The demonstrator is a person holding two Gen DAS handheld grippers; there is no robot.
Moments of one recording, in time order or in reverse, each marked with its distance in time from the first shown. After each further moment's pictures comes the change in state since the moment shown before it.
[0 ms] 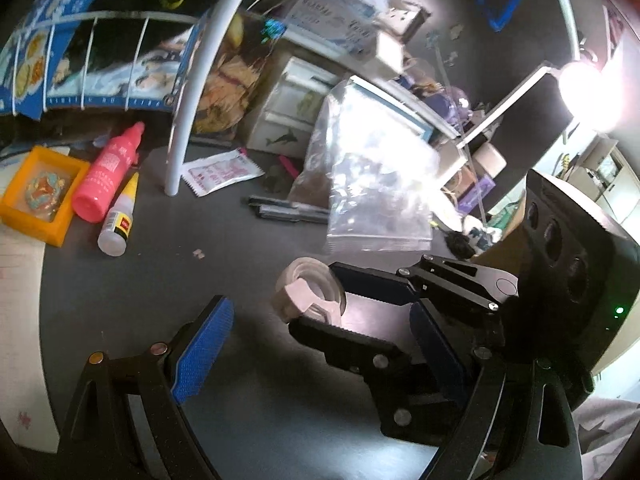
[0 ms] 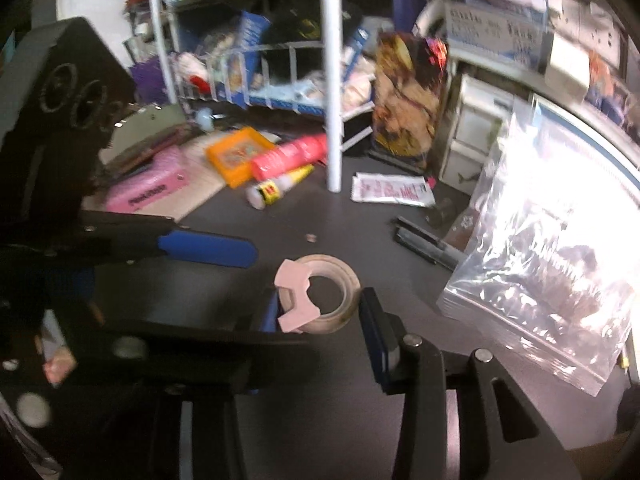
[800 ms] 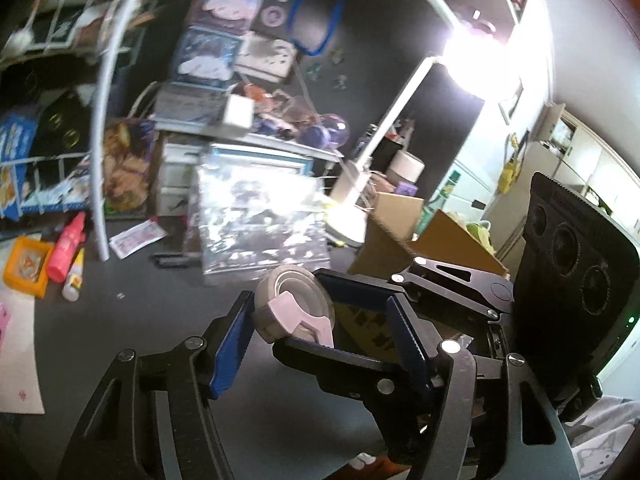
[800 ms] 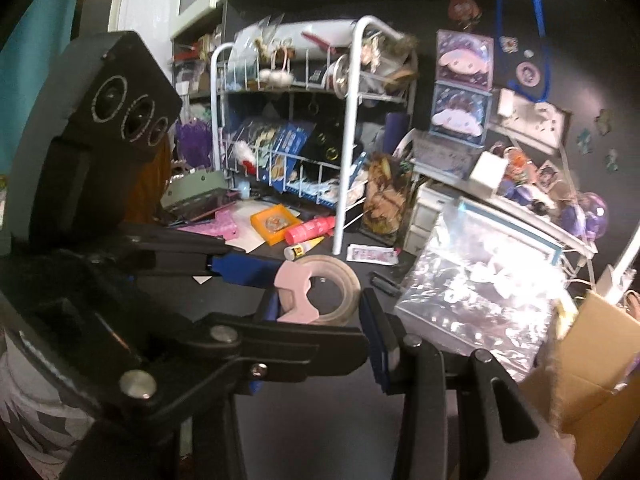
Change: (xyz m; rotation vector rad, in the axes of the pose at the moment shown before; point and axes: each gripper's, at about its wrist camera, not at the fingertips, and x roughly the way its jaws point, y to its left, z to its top) left arm -0.057 -0.131 -0.014 0.204 -0.127 -0.082; right arm -0.157 0.028 -0.029 -0.071 -0.249 -0.061
